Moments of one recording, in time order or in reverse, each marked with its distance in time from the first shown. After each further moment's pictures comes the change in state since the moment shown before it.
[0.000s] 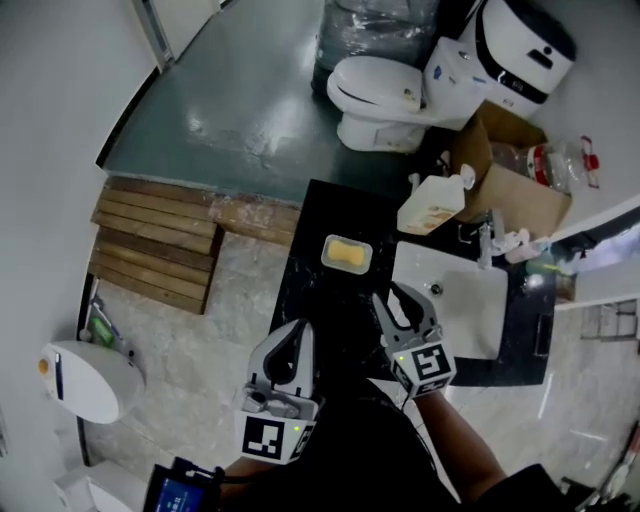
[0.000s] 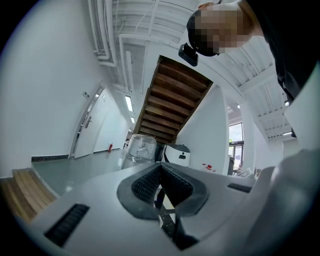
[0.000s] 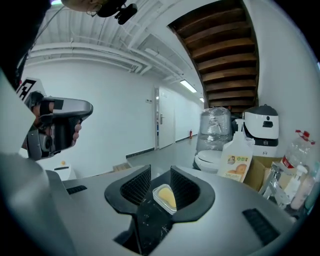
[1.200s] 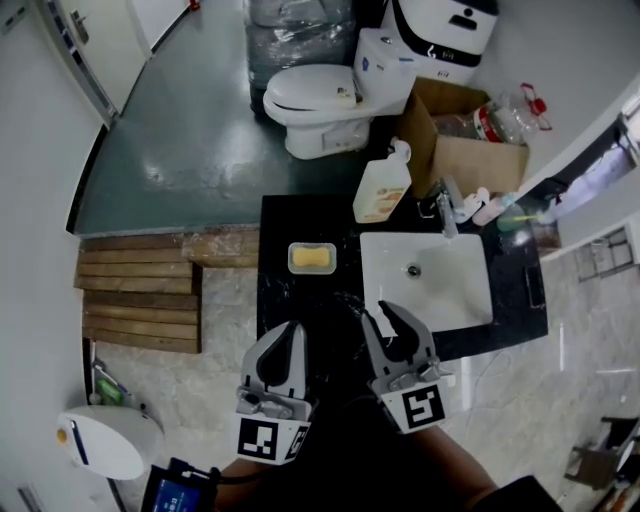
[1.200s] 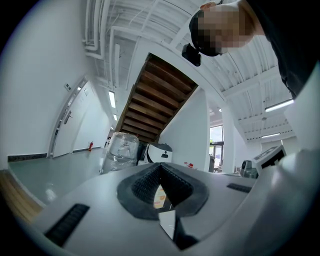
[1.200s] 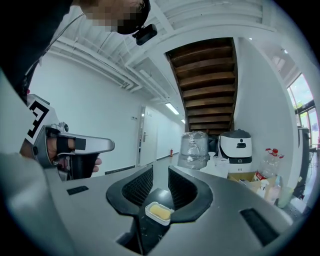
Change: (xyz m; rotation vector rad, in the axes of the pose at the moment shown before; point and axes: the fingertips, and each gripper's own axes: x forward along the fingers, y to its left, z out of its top) left arm 0.011 -0.040 -0.004 0.028 0.000 -0.222; right arm -0.091 0.024 0.061 -0.014 -0.227 -0.250
